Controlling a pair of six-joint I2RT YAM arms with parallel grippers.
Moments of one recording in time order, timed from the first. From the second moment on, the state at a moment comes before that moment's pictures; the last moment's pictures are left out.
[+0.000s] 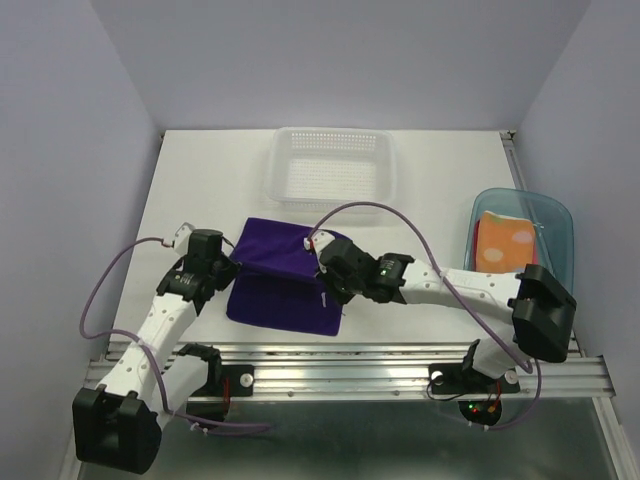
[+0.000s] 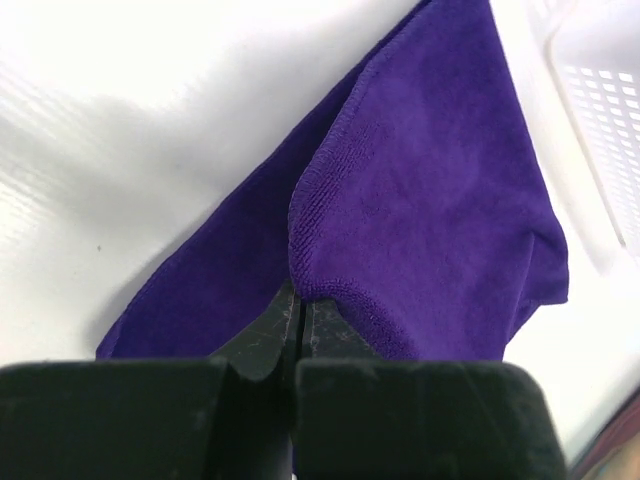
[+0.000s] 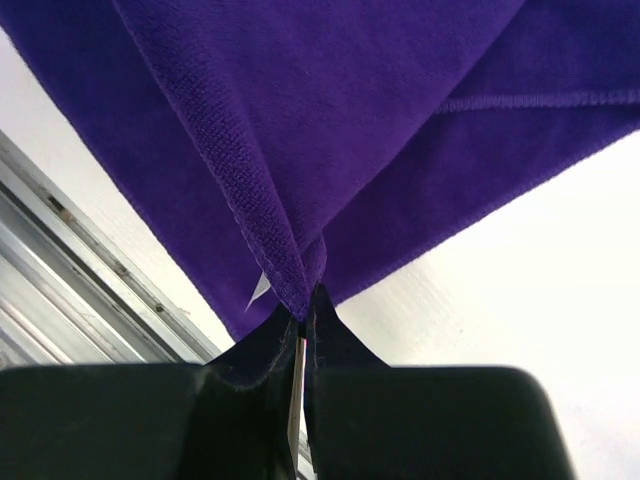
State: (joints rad) left arm -0.21 0.88 0.59 -0.55 -0.18 -0.98; right arm 1.06 1.50 1.05 -0.40 0.13 0.24
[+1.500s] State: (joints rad) left arm -0.21 0.90 0.55 -0.64 -0.18 -1.15; right arm 1.16 1.64 1.12 -0.55 0.31 0.19
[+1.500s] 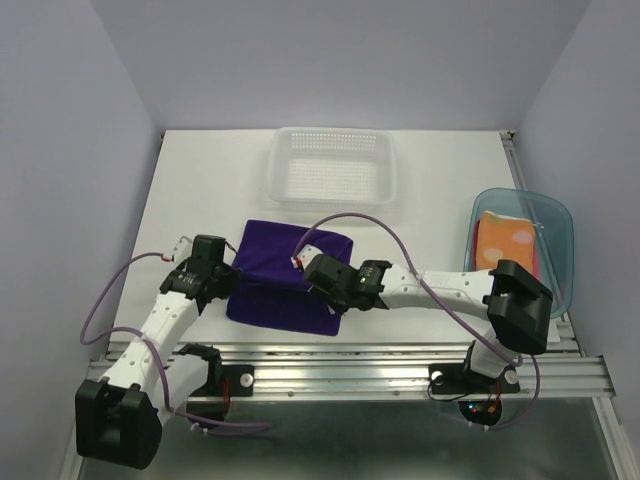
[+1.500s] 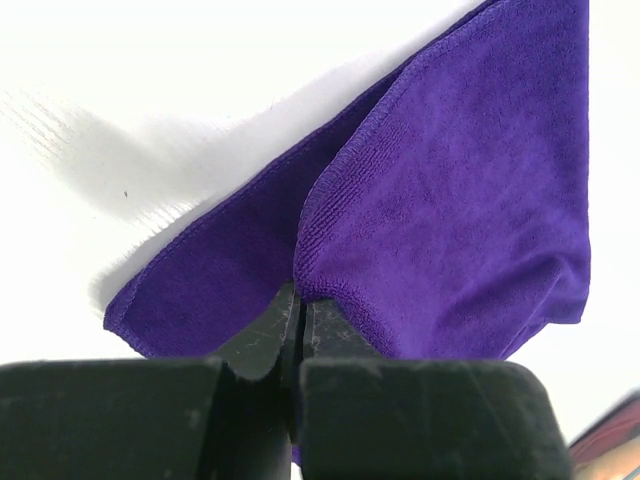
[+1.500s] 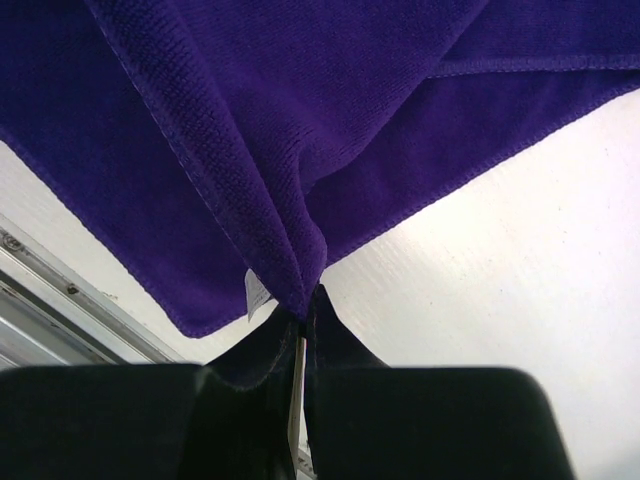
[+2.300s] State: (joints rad) left arm -0.21 0.71 0.52 -0.64 -0.21 -1.13; right arm 1.19 1.64 1.05 -0.51 0.20 0.18
